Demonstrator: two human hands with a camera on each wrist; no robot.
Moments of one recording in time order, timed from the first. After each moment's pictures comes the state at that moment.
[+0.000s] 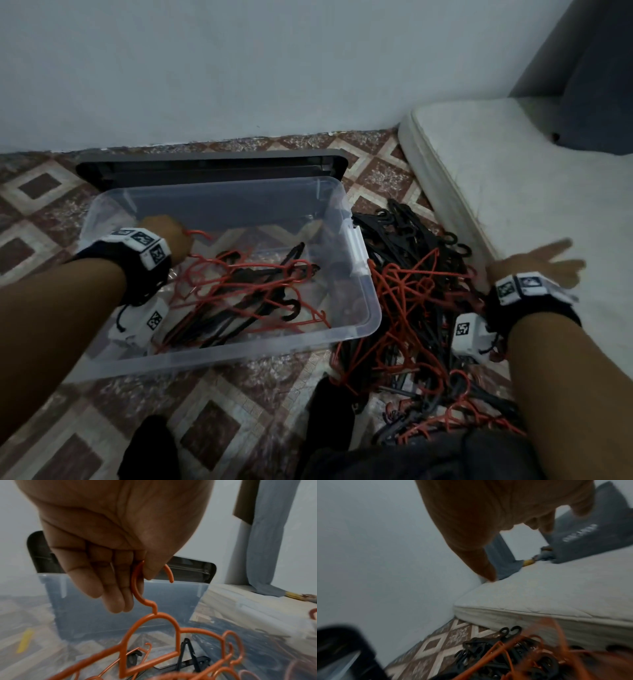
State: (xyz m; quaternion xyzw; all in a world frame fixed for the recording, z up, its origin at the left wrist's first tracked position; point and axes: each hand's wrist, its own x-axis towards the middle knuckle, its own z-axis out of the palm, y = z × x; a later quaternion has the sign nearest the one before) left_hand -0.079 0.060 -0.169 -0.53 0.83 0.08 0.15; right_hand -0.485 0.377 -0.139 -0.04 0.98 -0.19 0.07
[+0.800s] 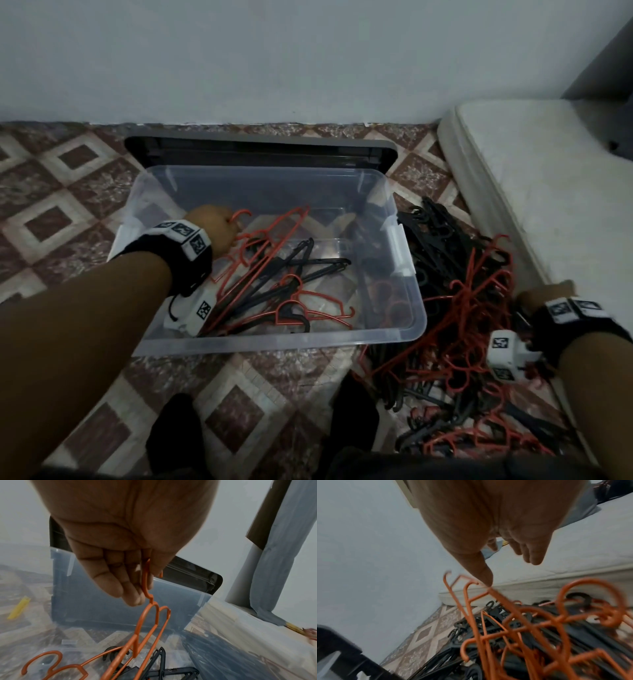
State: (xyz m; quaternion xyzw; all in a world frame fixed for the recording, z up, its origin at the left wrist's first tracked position) left_hand -0.064 0.066 -0.186 -0.54 0.81 0.23 0.02; right_hand -0.495 0.390 -0.194 -0.25 0.95 0.09 0.15
